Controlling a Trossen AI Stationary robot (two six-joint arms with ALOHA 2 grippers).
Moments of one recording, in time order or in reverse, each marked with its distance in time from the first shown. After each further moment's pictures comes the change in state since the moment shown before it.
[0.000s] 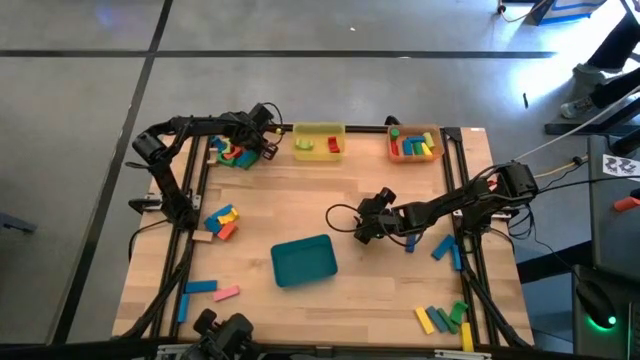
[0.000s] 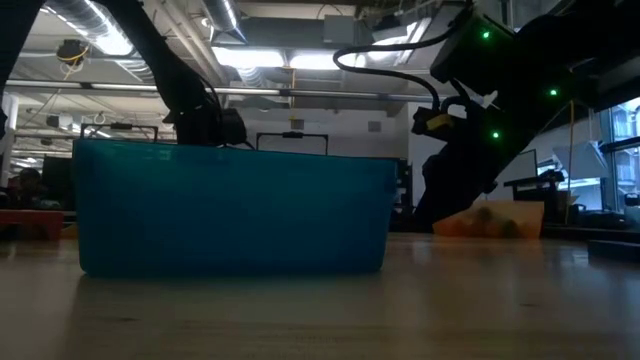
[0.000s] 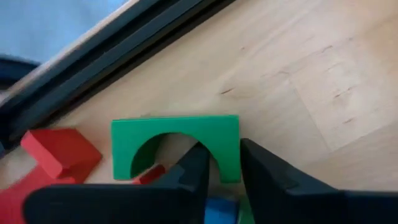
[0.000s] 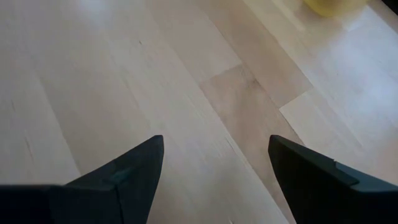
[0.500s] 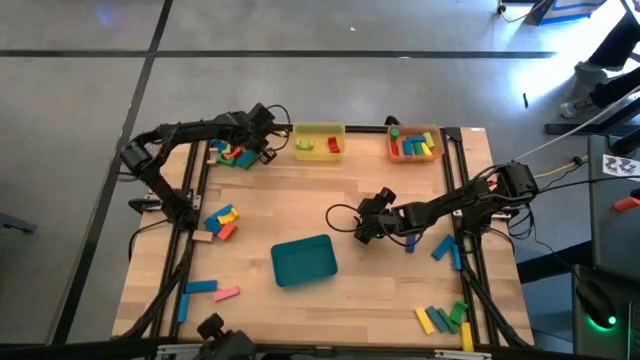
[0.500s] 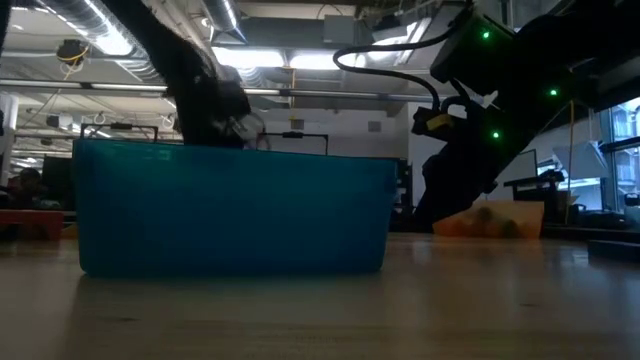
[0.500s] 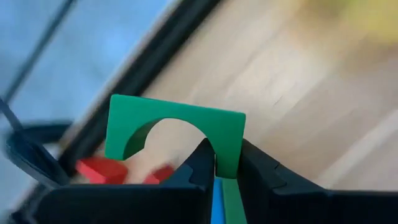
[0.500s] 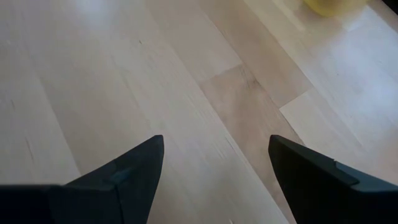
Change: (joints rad) left arm -0.098 -0.156 0.014 -0.079 -0.035 0.219; right arm 0.000 0.000 0.000 0.001 0.000 -0.002
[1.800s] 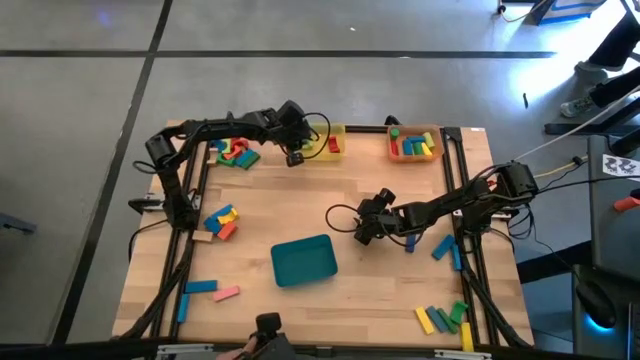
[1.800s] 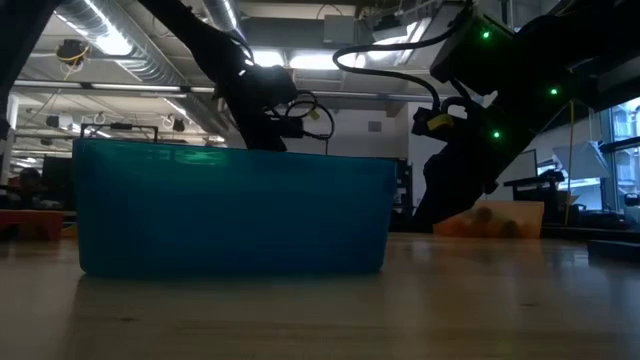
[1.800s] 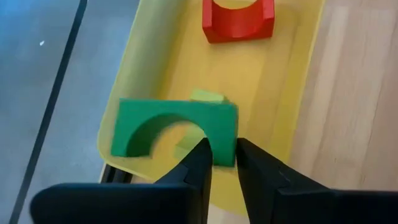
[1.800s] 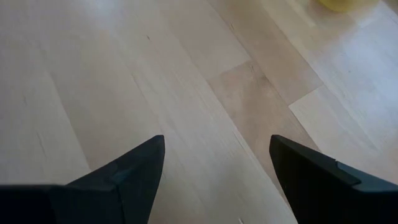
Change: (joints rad) left arm -0.151 0.211 0.269 0.102 0.188 0.303; right arm 0.000 0.000 0.000 0.001 -0.027 0.000
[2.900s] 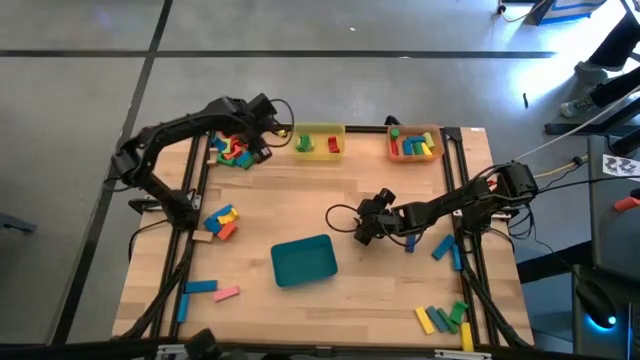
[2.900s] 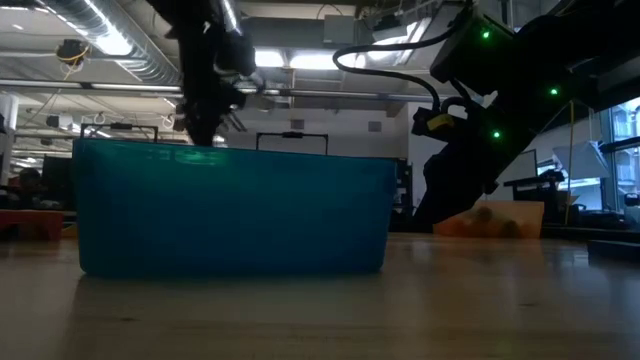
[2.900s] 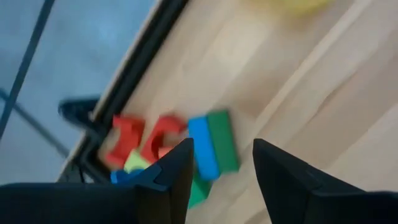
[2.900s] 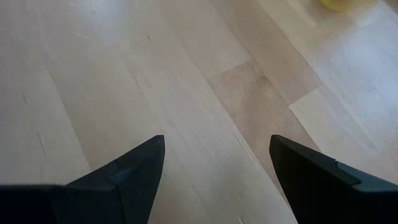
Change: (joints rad) left arm 0.062 -0.279 0.007 -0.633 -0.199 -0.335; right arm 0.000 0.000 0.000 0.000 0.000 0.000
